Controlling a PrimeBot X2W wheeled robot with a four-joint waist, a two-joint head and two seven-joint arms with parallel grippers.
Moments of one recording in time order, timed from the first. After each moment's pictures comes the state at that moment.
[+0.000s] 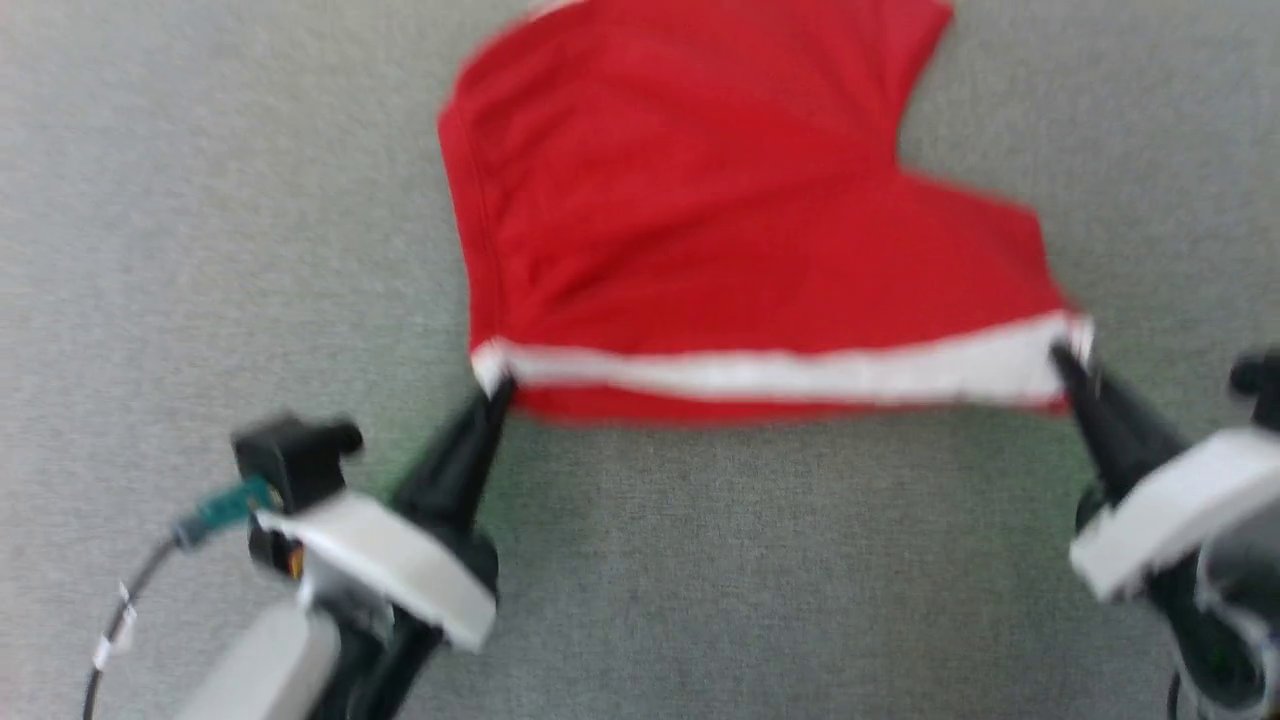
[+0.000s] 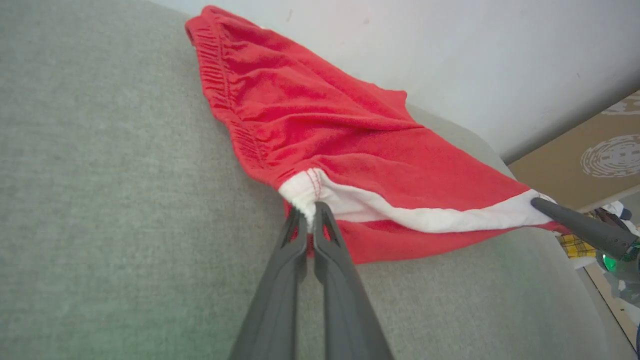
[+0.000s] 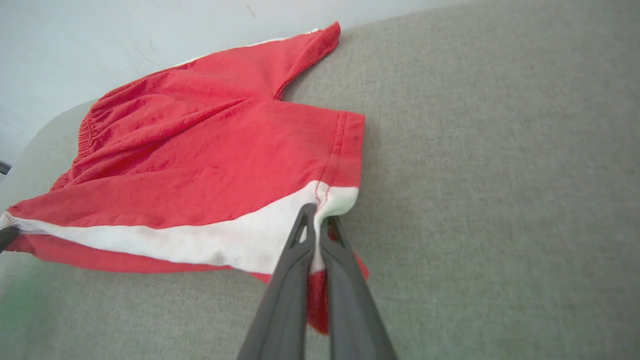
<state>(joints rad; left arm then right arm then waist) -0.23 0.45 -0.48 -0.10 -0.86 0.05 -0.06 -0.11 -0.12 -0.10 -0.24 0.46 0.13 0.44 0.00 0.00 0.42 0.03</state>
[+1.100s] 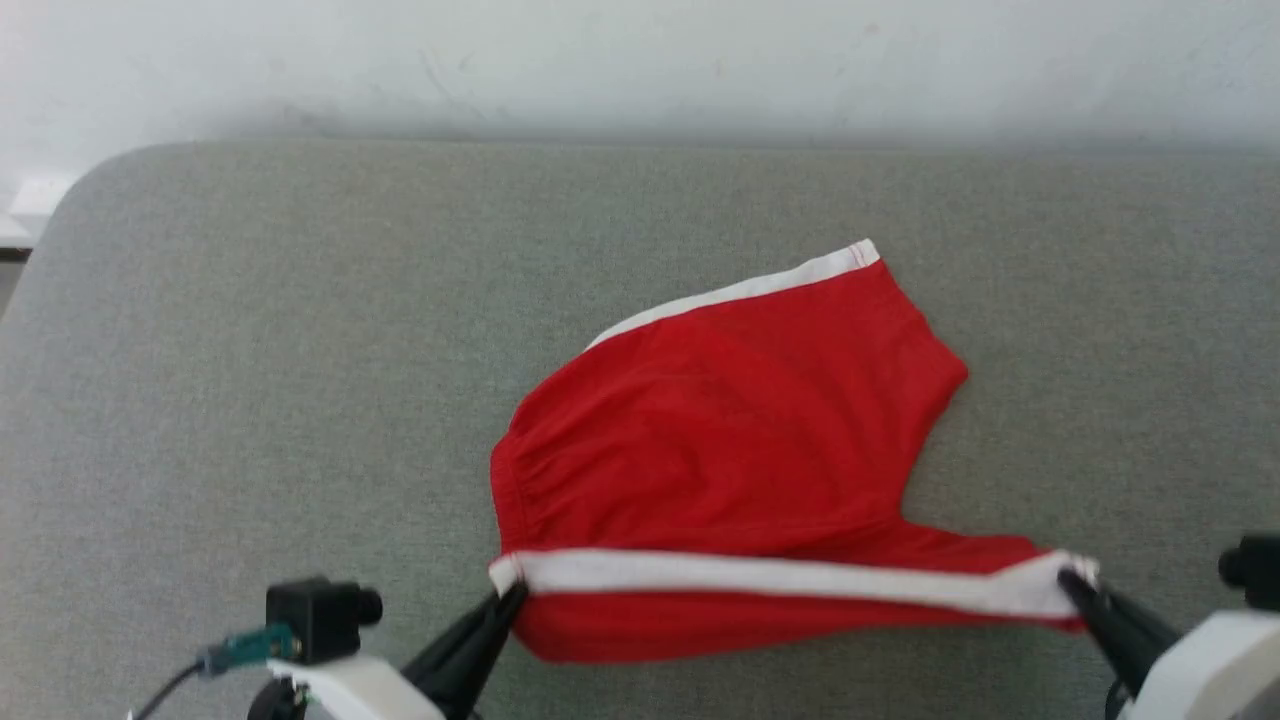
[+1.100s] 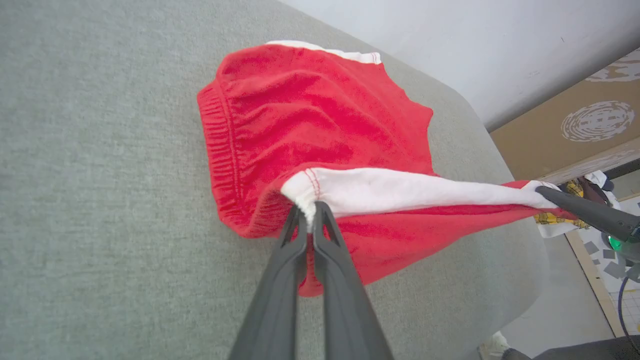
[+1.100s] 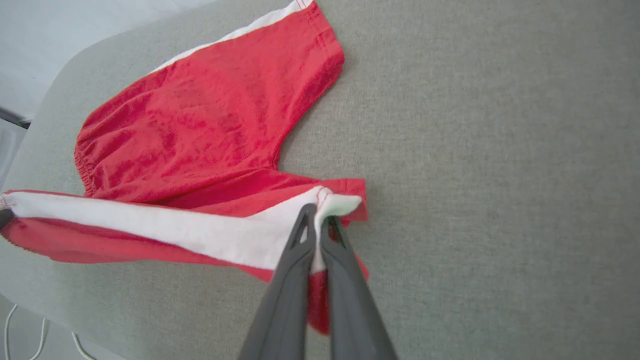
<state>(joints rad) 0.07 0.58 -0.54 -0.25 -0.96 0.12 0.07 0.26 -0.08 -0.17 -0.43 0.49 0.13 0.70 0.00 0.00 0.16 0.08</state>
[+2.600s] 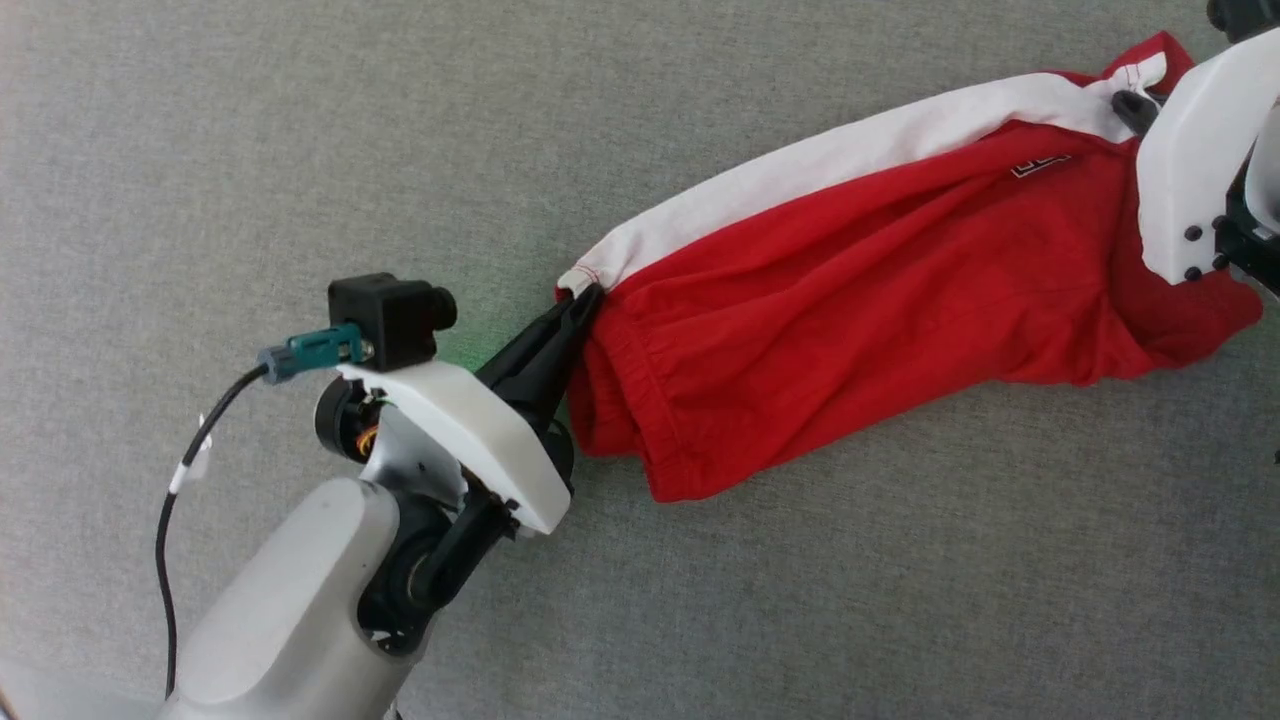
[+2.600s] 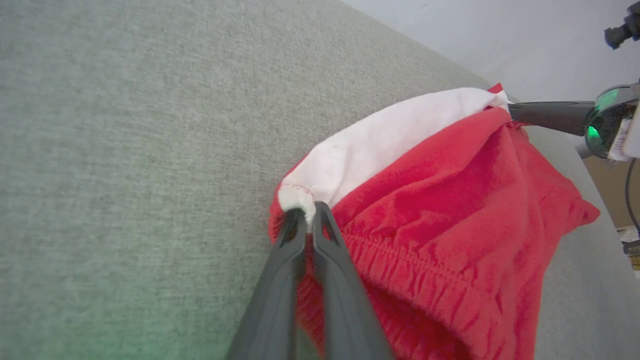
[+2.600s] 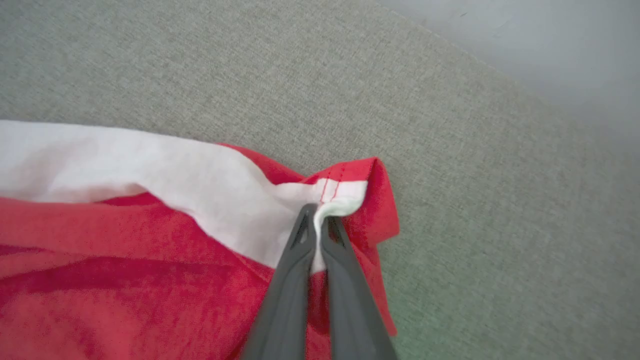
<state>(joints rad) -0.46 0.38 -0.56 -0.06 -0.88 0.12 0.15 -0.78 -0.41 0.17 0.10 0.34 0.13 0.90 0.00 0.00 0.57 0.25</state>
